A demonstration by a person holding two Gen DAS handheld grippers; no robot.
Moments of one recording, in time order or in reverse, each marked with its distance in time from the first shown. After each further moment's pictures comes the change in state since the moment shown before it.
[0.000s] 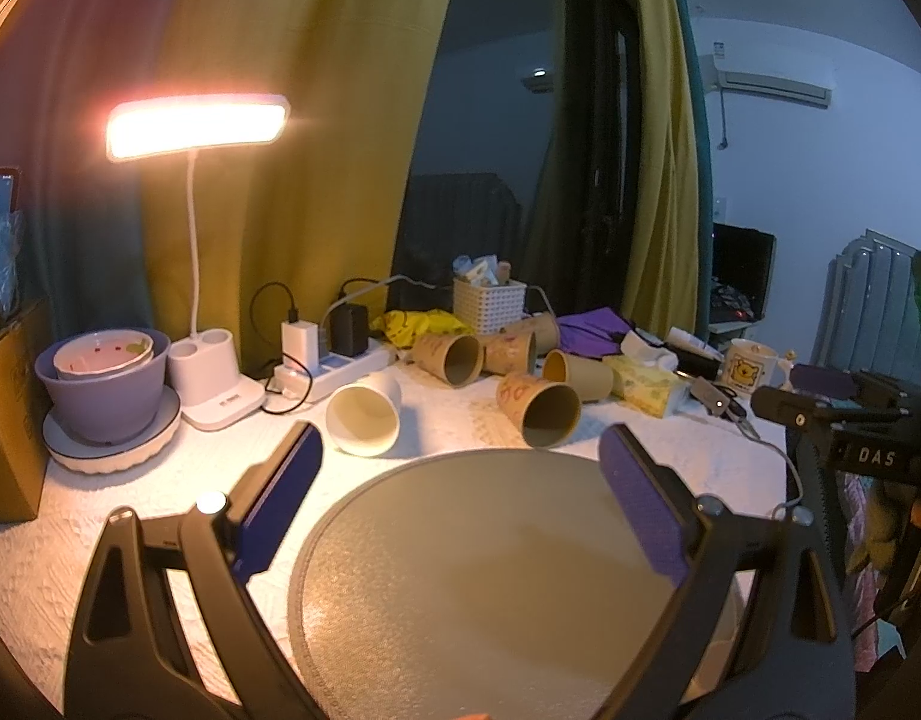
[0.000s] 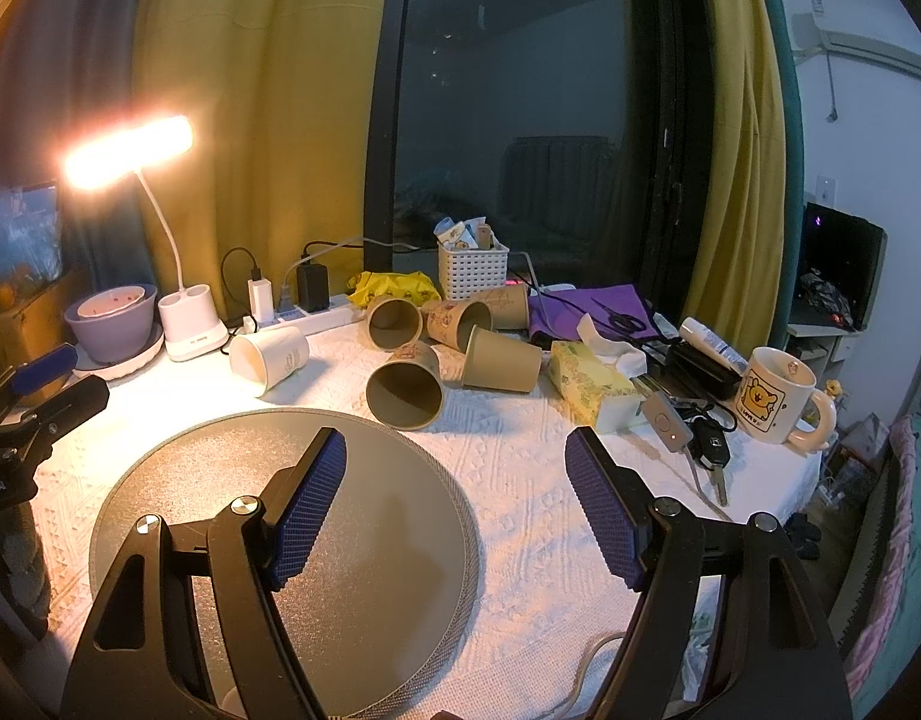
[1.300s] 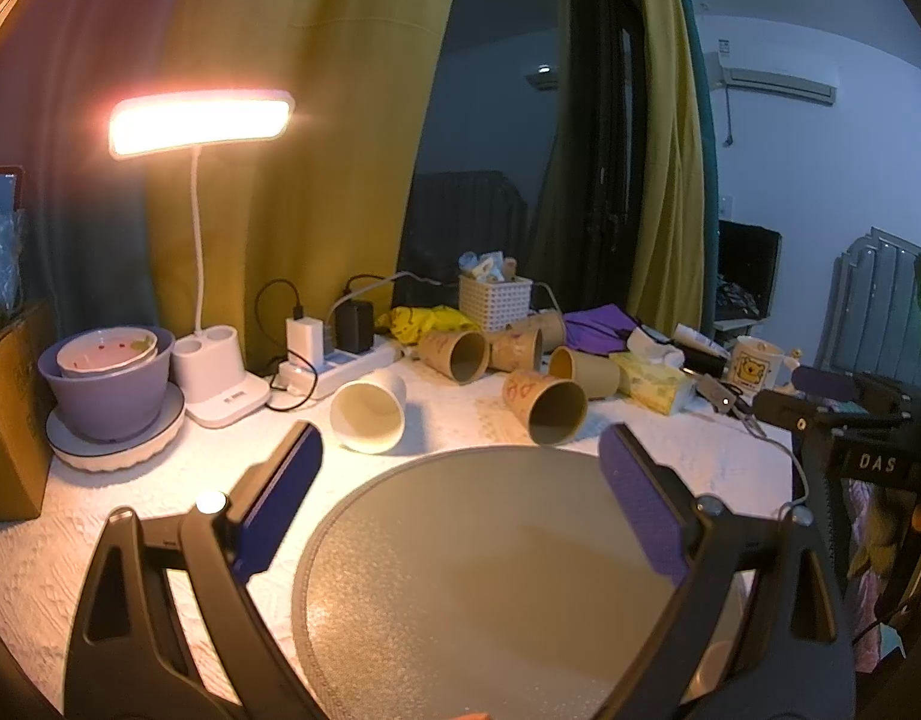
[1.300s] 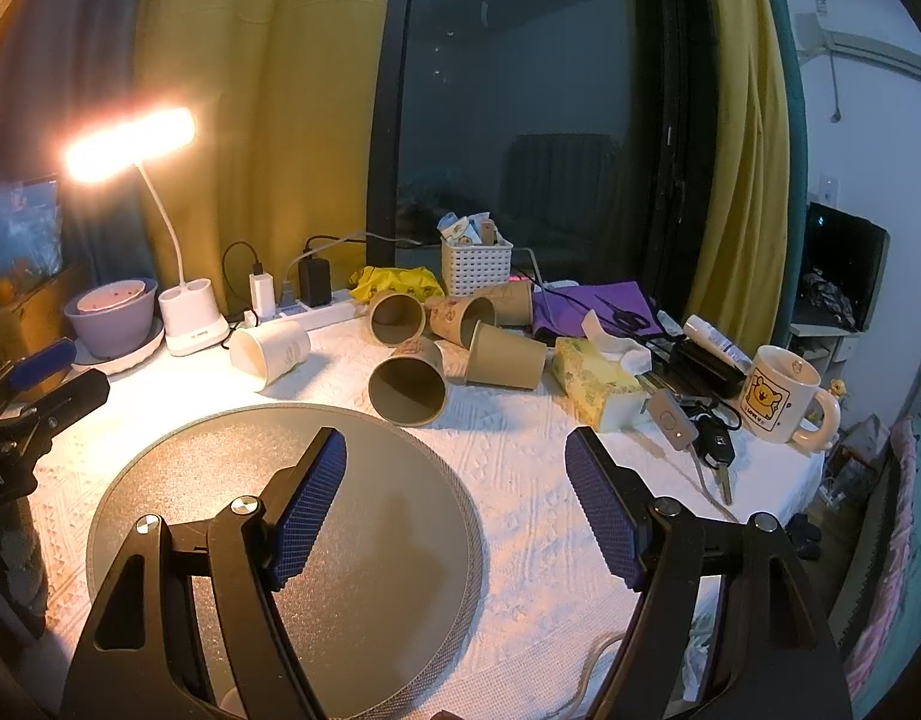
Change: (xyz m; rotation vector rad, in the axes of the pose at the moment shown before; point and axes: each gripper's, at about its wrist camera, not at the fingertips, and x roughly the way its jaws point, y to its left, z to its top) left arm 0.001 0.008 0.003 0.000 0.007 0.011; right arm 0.001 0.002 -0.002 0.000 -0.002 -0.002
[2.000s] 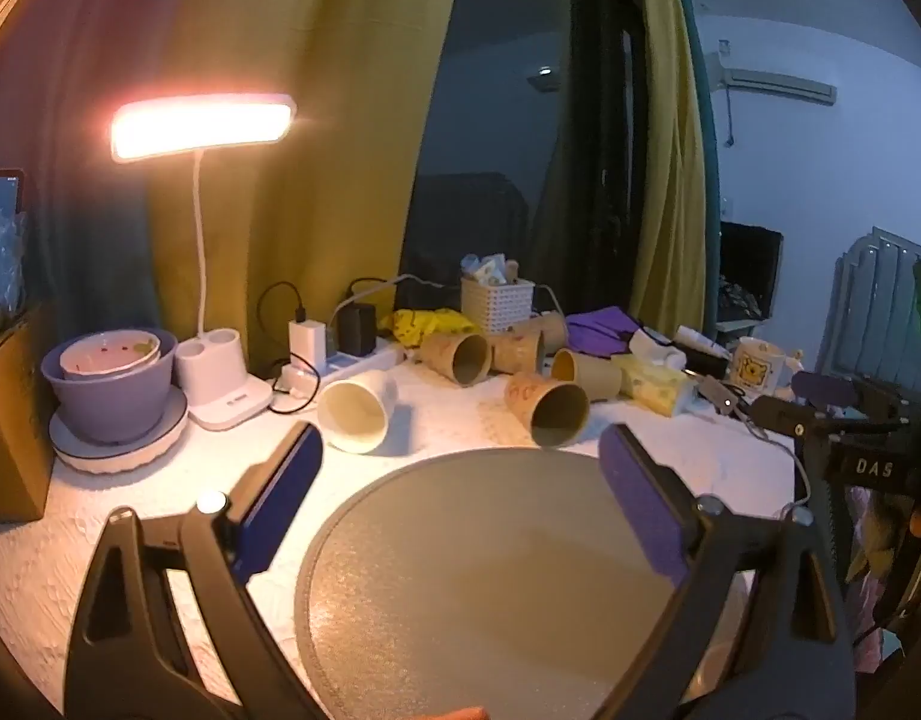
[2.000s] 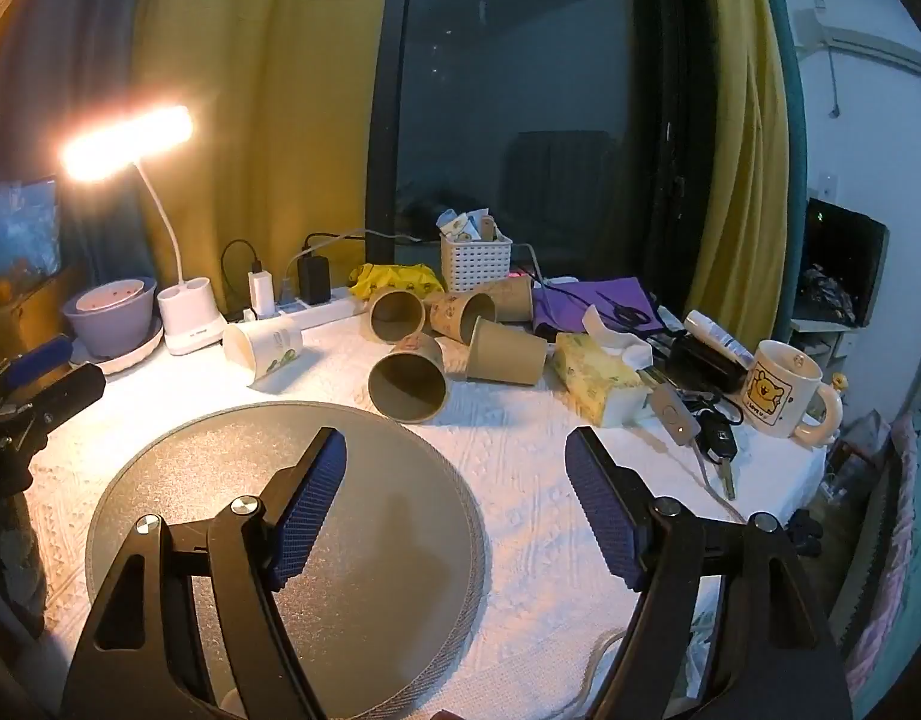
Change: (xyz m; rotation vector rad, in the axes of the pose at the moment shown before) left arm 0.000 0.001 0.000 0.003 -0.002 0.000; right arm 0.002 0.000 -0.003 0.006 0.005 -0.001
